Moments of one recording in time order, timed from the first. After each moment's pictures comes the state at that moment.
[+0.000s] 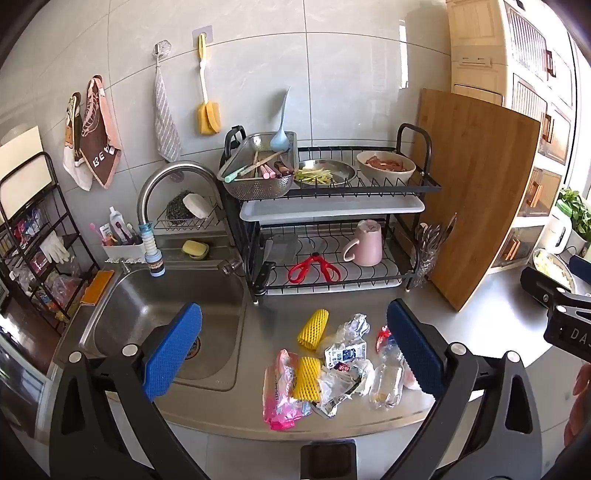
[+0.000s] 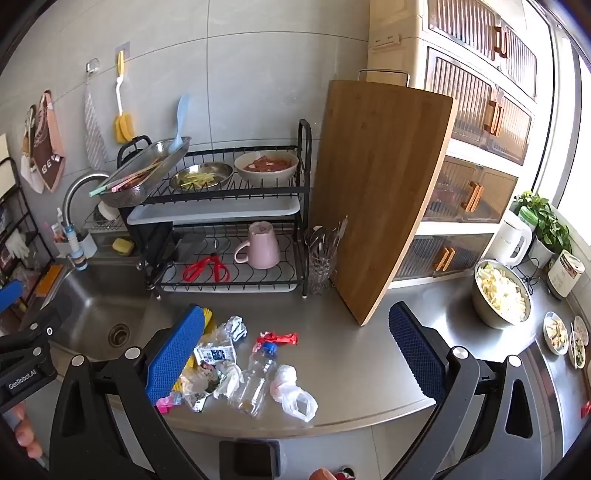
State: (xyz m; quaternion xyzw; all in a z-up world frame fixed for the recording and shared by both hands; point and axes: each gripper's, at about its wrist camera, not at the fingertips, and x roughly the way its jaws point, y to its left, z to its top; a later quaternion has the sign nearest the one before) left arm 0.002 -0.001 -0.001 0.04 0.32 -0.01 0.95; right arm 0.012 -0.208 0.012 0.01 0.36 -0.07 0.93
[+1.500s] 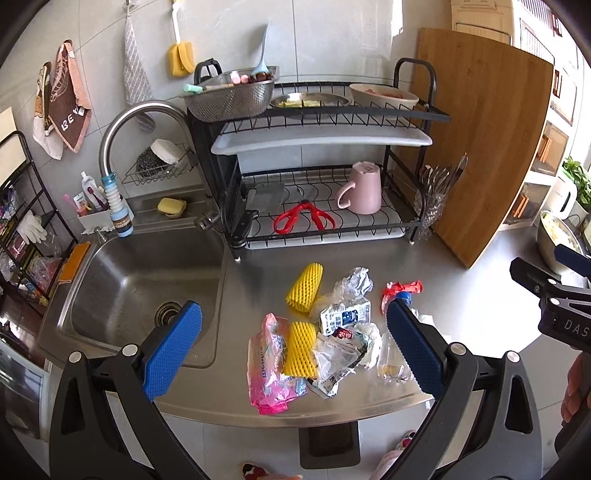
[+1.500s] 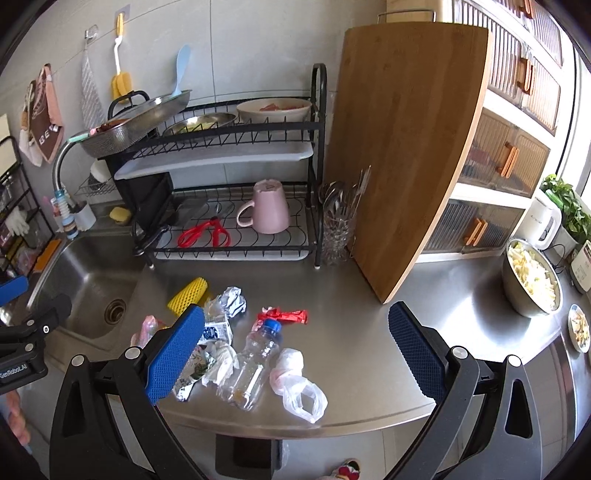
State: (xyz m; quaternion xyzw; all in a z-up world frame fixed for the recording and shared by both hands) left arm 0.039 -0.006 -0.098 0.05 0.40 -0.03 0.92; right arm 0.043 -0.226 -0.089 0.02 0.43 -0.03 0.90
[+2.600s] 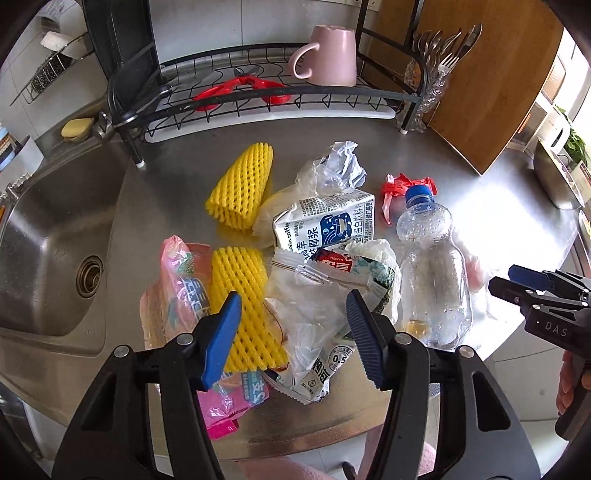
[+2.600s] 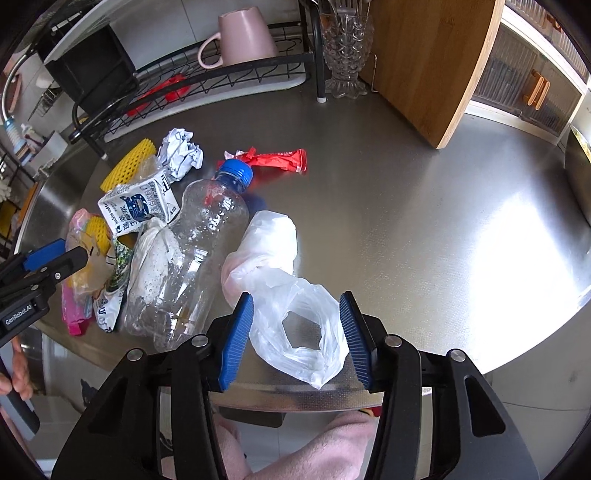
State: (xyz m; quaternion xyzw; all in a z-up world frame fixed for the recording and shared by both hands) left arm 0.106 -0.018 -0.288 0.04 0.51 -0.14 0.85; right arm 0.060 -0.249 -0.293 0.07 0.57 -0.01 0.82
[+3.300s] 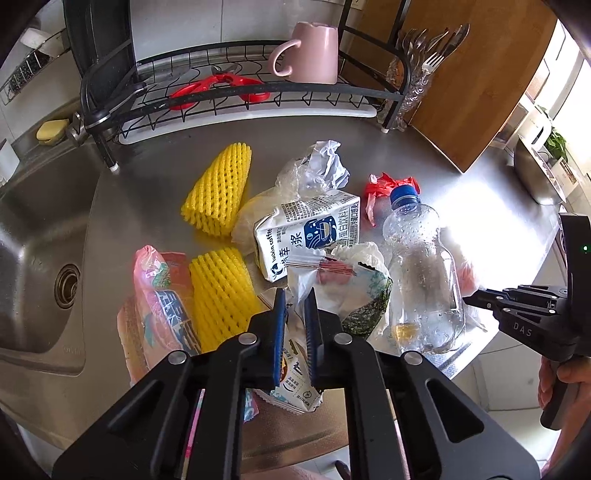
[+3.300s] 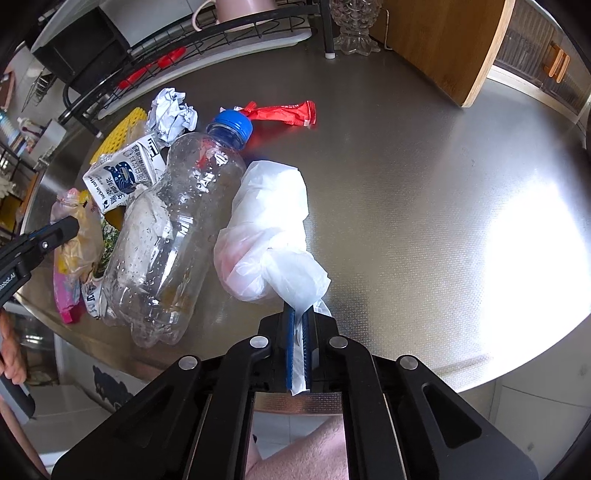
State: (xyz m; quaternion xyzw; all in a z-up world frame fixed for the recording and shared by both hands) left arm 0.111 -0.019 -0.293 0.03 0.50 -0.18 0.84; right arm 0.056 -0.248 -0.319 0.08 0.60 0.00 0.79
